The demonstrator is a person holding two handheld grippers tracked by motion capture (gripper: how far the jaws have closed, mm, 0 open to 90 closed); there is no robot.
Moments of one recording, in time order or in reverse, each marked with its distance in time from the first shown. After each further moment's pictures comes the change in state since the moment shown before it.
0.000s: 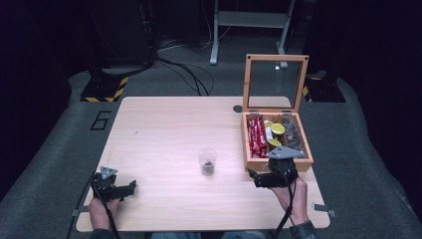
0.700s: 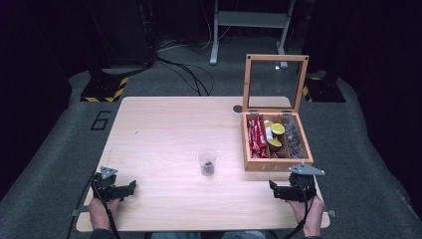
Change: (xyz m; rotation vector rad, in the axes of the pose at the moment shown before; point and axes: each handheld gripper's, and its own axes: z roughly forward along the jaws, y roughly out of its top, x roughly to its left) left arm 0.000 0.000 0.000 0.002 -0.001 -0.003; right arm -0.038 -0.079 0.001 0.040 -0.127 0.165
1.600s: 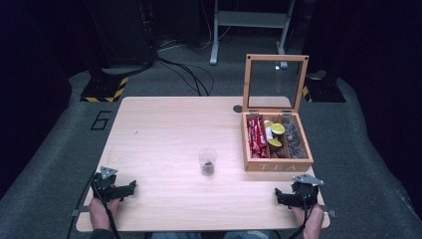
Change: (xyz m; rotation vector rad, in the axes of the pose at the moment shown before) left arm 0.000 0.000 0.000 -0.001 0.001 0.000; right arm -0.029 -0.056 0.042 0.054 -0.096 0.076
